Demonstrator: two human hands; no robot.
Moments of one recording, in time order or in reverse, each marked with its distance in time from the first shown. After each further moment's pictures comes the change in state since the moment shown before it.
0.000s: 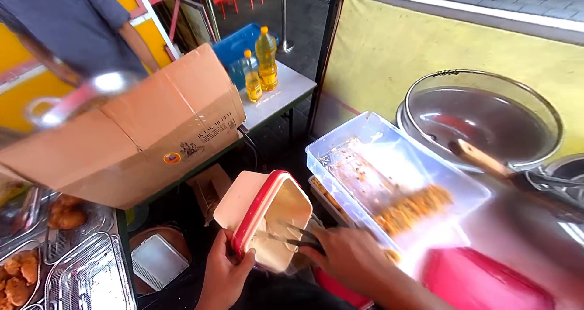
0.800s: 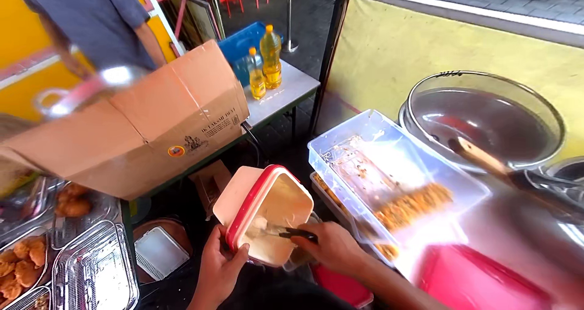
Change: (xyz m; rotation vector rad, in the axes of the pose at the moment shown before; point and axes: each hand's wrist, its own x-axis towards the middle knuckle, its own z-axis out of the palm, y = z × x) left_hand -0.014 -0.003 -0.012 -0.101 0.026 0.008; right_hand 0.032 0.020 0.055 0.343 0.105 -0.143
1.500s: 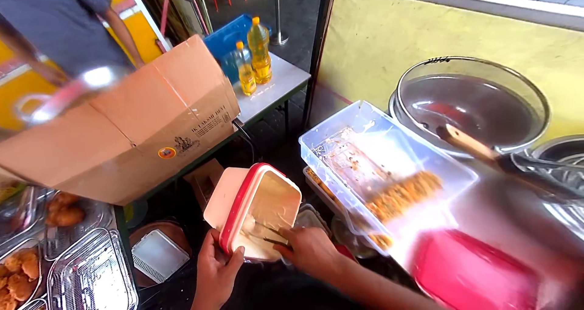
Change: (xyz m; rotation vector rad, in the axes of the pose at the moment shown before) left_hand -0.007 -0.010 0.008 -0.061 0.043 0.071; right_hand 0.005 -0.021 0.041 -0.186 -0.026 -0.088
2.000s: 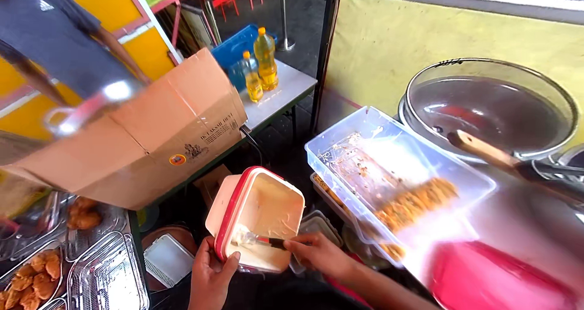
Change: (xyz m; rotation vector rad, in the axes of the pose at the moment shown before) left_hand 0.002 0.024 -0.015 0.013 0.060 -0.058; right_hand -0.002 0.021 0.001 1.220 -0.137 0.177
